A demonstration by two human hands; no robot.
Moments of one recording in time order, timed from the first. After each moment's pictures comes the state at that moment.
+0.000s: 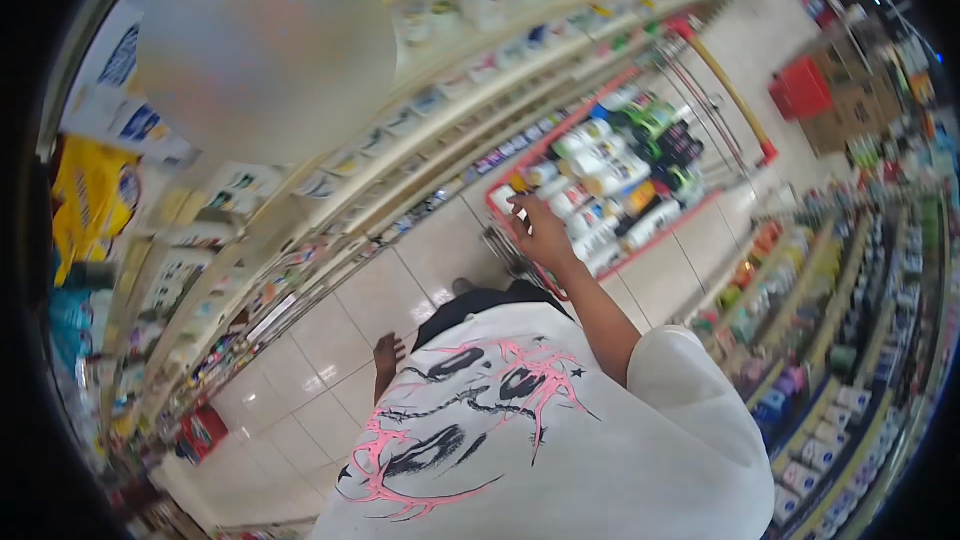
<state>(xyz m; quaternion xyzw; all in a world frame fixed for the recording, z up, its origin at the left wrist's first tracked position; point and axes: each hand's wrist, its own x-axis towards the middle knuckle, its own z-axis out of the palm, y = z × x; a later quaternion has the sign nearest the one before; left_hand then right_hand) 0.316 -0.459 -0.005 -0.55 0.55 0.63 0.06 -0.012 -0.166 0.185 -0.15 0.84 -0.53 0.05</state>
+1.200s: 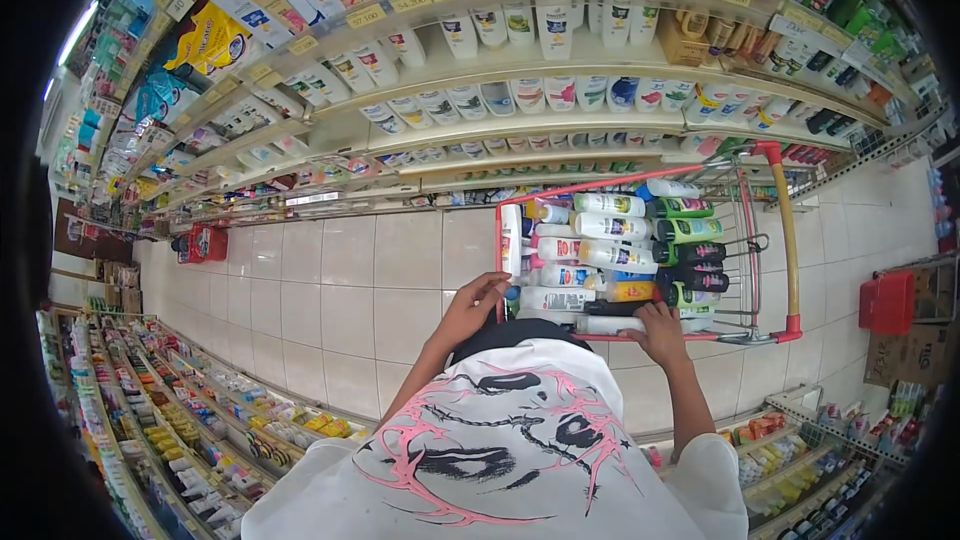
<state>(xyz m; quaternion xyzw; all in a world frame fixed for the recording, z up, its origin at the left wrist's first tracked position) 0.085 -0.139 0.211 -0.30 0.68 0.67 -0.07 -0.142 0.175 0.167 -0.50 0.85 -0.10 0.15</state>
